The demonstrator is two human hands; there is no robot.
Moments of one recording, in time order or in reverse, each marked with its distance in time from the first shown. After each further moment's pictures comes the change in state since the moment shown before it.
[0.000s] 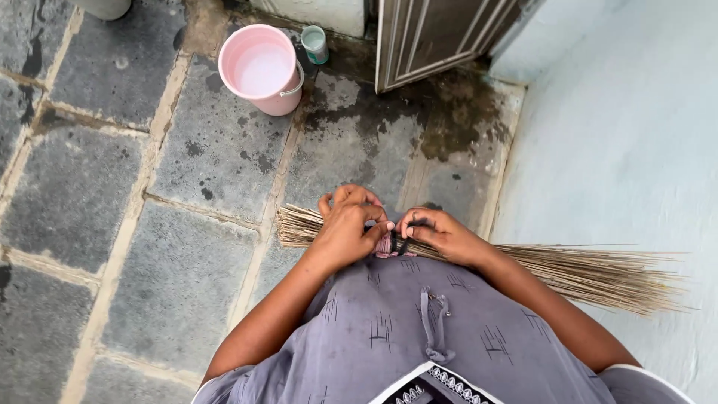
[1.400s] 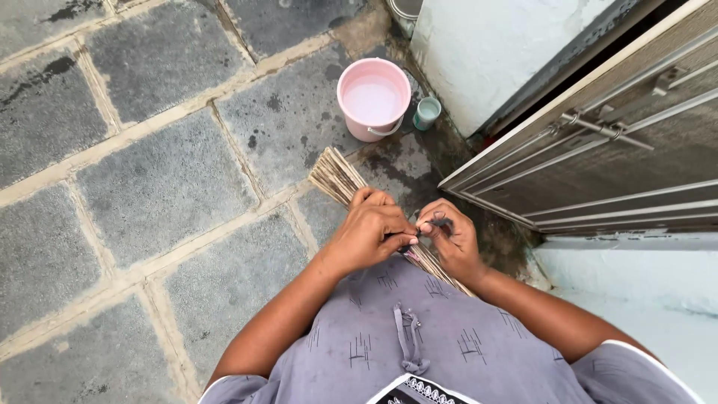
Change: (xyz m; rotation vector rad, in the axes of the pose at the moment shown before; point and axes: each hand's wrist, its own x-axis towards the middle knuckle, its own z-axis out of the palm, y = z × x) left_hand 0.131 -0.003 -0.061 -0.107 0.602 -0.069; right_hand 0.226 -0.104 -0.144 -0.235 -0.360 -0.546
